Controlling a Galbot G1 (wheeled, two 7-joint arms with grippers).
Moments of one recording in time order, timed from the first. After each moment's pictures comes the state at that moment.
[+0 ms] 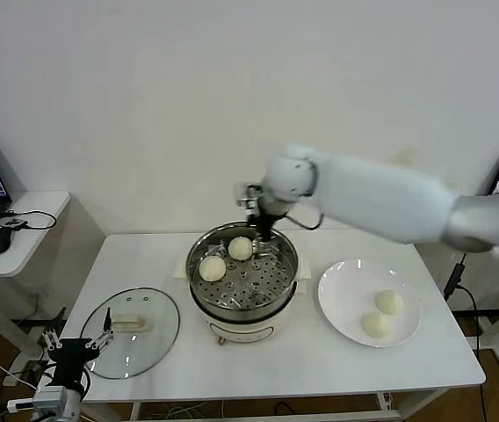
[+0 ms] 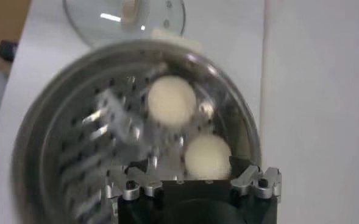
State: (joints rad) left arm 1.65 -1.25 -0.73 -2.03 -0.12 0.00 -0.14; right arm 0.58 1.00 -1.18 1.41 0.33 -0.51 -1.04
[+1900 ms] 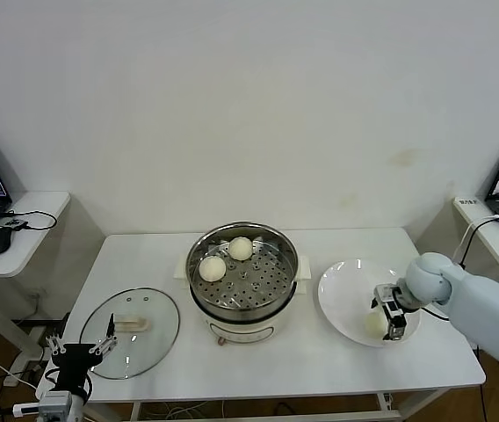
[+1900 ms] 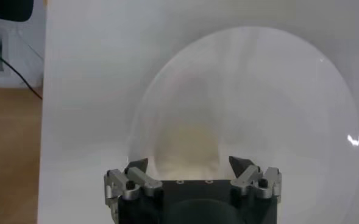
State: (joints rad) left arm 1.67 -1.26 -0.73 -2.02 -0.08 0.00 -0.14; right arm -0.21 0.60 -0.67 1.40 -0.23 -0.28 -1.07
